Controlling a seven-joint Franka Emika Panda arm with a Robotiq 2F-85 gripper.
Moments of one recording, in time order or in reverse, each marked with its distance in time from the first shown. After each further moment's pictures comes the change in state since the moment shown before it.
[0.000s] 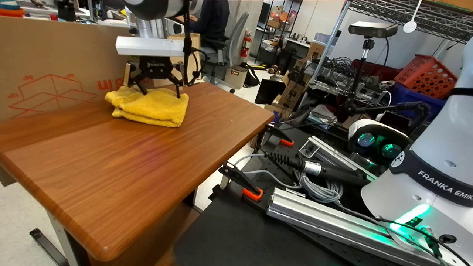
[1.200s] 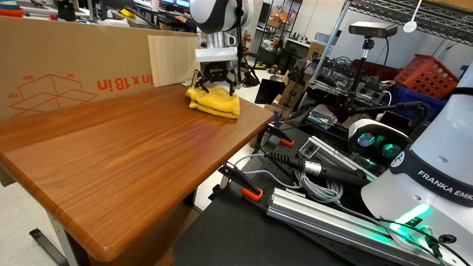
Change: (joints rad) arm -0.190 -0.082 -0.095 -0.183 0.005 -0.009 -0.229
